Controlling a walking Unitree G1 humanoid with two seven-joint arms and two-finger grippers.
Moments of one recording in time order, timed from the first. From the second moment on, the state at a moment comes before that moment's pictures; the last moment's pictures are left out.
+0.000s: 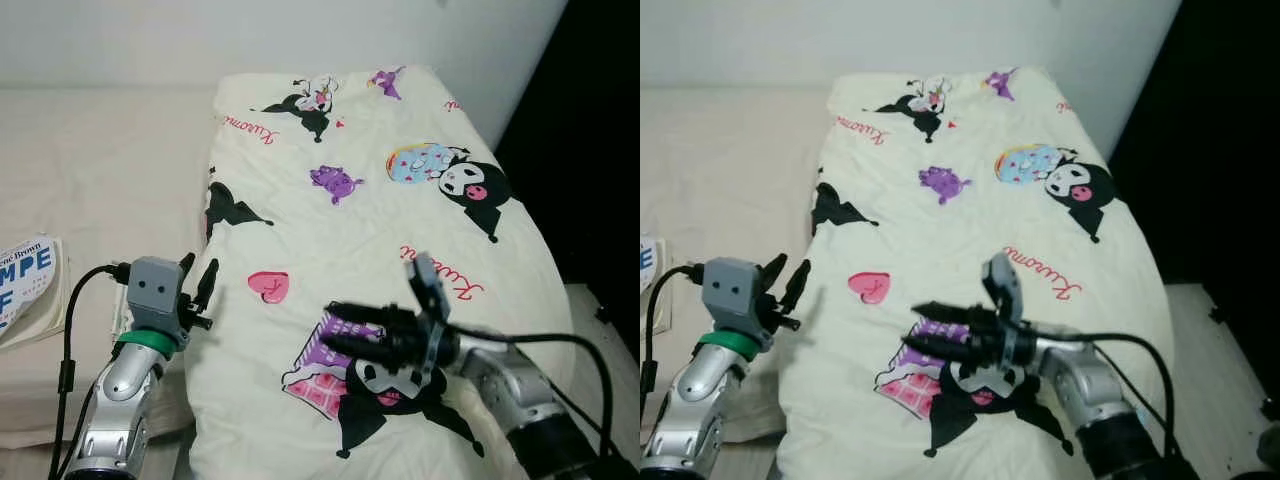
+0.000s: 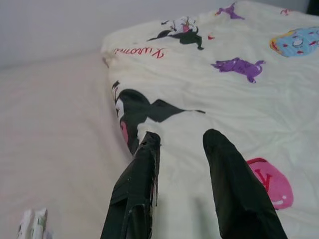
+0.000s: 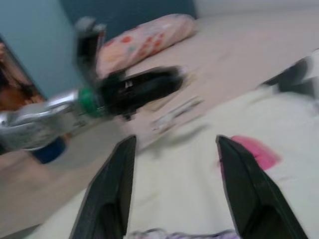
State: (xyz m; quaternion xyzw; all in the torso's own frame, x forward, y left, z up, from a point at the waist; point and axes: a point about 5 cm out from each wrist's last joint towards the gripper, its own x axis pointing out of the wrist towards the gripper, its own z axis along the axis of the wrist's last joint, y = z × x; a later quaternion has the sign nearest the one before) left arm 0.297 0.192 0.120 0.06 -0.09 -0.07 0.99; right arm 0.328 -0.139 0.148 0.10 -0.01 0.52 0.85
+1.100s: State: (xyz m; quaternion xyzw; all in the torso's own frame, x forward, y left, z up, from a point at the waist) left arm 0.318 0.171 0.089 0.08 -0.01 0.01 1.00; right arm 0.314 -0.154 0.054 0.08 0.04 0.04 1.00
